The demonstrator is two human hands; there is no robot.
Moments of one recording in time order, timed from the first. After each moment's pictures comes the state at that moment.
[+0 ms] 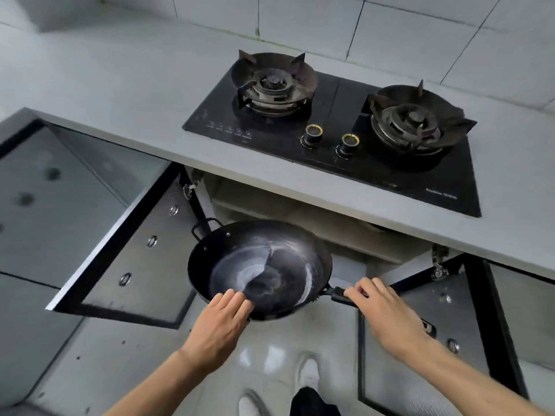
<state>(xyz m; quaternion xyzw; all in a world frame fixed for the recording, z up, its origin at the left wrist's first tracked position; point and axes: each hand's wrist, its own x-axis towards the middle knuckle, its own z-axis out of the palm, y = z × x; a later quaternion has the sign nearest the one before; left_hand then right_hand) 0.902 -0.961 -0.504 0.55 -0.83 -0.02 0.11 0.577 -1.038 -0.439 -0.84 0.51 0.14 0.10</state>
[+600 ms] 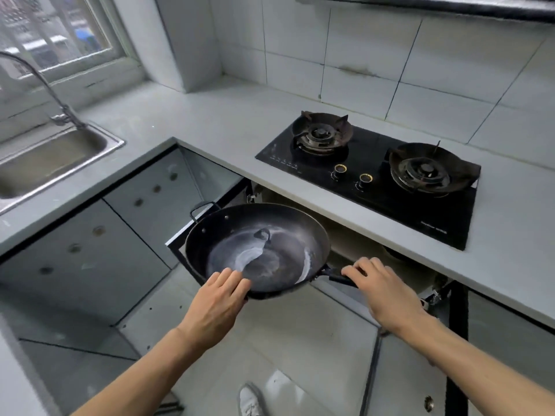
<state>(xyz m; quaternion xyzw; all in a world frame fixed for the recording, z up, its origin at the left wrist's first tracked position) 0.847 -0.826 -0.289 0.65 -0.75 0.10 0.09 0.555 -0.984 -0.260 -0.92 0.38 0.04 0.05</state>
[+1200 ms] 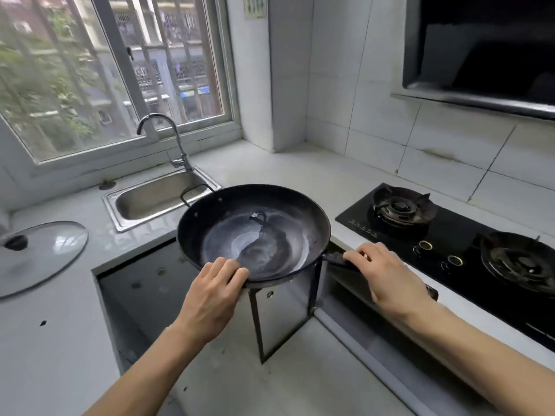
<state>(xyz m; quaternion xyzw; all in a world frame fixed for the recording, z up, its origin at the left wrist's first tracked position) 1.011 -0.746 -0.178 0.71 -0.63 0.25 0.17 0.764 -0.978 -0.148 -0.97 0.24 -0.11 -0.02</state>
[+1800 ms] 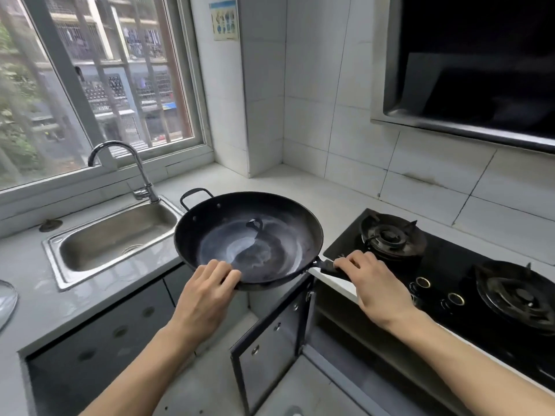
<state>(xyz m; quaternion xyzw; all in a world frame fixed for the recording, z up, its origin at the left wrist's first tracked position) 1.128 -0.876 -0.175 0.70 -0.64 0.24 0.19 0.858 -1.069 -0.141 -0.94 0.31 -0.10 -0.04</state>
